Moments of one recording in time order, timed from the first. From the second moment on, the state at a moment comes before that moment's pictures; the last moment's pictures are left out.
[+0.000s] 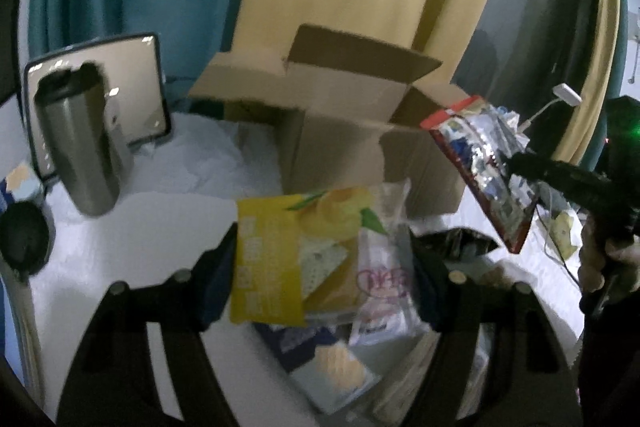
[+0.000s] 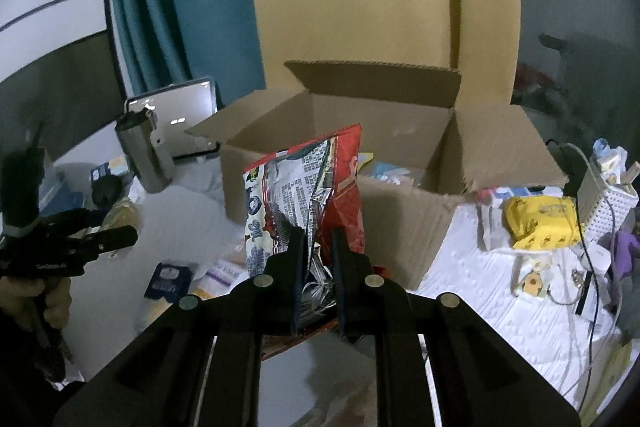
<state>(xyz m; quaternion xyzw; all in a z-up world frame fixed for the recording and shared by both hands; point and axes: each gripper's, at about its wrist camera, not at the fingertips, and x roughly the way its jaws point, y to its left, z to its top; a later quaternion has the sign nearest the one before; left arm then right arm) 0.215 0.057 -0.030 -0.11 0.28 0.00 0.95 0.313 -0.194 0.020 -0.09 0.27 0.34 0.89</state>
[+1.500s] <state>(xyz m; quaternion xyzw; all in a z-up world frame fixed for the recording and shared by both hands) 0.418 0.063 0.014 -0.09 0.24 -0.08 0.96 0.500 -0.193 0.034 0.03 0.32 0.26 0.91</state>
